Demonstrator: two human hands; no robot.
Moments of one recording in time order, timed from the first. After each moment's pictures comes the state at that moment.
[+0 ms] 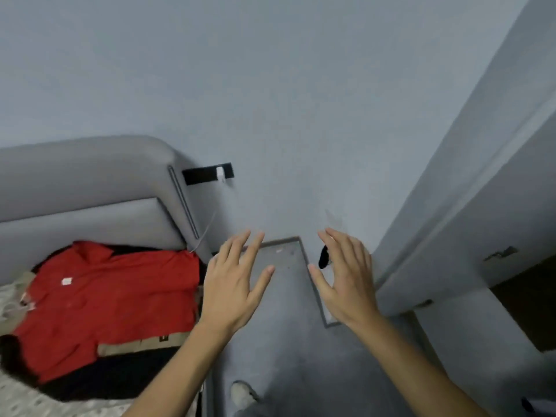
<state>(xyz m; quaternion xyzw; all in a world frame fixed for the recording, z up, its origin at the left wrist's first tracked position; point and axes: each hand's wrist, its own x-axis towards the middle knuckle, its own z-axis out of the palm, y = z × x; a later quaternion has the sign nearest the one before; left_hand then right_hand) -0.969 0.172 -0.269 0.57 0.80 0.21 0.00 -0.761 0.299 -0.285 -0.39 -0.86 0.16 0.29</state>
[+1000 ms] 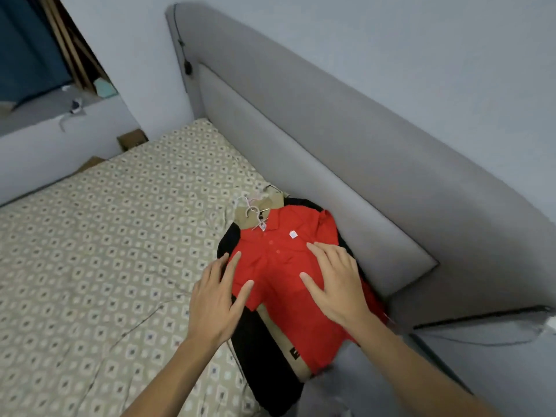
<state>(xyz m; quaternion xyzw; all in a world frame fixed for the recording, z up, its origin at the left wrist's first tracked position) -1.346 -0.134 -0.379 -0.03 0.98 0.21 -0.01 -1.399 0.135 -0.383 0.13 -0.96 0.25 0.05</state>
